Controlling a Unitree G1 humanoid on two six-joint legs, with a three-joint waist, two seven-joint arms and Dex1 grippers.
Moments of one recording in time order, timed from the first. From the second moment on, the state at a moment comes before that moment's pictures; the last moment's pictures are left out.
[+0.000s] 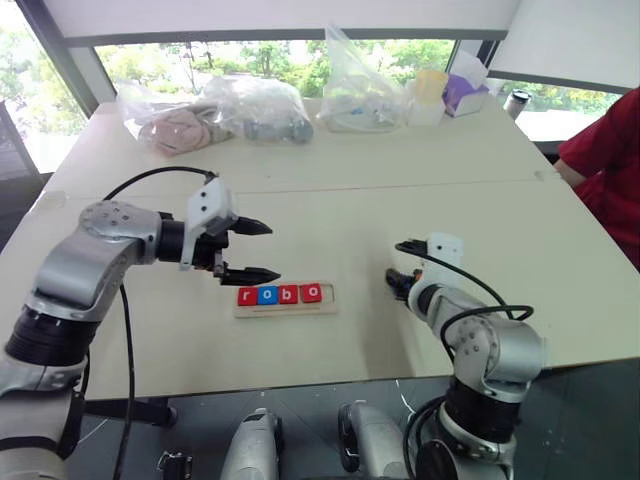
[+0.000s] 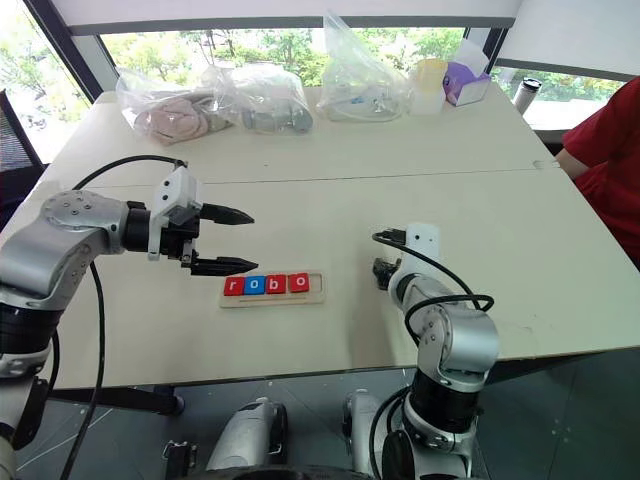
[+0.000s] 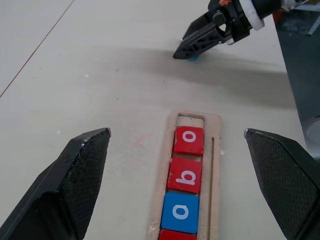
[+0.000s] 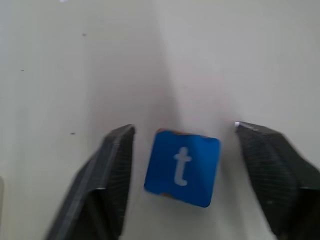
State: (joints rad) left arm -0.60 0.85 -0.11 -0.15 -0.45 0.60 -1.22; right arm -0.36 0.10 -0.21 -0.57 0.05 1.46 -0.03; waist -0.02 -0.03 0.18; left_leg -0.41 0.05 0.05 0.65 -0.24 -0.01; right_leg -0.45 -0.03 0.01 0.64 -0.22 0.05
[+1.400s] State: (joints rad) left arm -0.52 0.95 -0.14 -0.29 -0.46 0.66 -1.29; right arm -0.29 -0.69 0.05 0.18 0.18 0.15 1.07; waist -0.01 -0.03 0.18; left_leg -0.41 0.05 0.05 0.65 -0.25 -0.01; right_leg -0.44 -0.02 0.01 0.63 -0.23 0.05
